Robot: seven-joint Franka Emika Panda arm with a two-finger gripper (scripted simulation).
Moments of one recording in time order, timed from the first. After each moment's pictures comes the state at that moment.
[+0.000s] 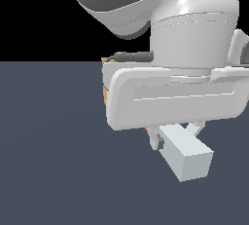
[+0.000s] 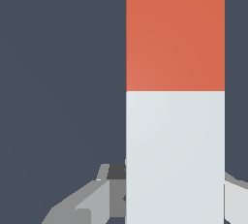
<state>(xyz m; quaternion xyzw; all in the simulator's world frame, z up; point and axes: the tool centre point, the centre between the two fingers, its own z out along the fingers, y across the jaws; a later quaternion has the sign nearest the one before) 0.075 -0.134 0.078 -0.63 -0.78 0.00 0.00</state>
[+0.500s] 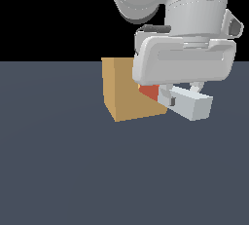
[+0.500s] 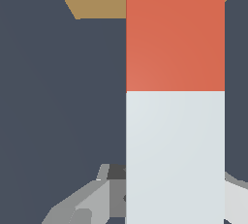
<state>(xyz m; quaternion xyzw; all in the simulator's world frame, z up) 0.113 -0.058 0.120 -0.58 -0.81 0.00 0.00</state>
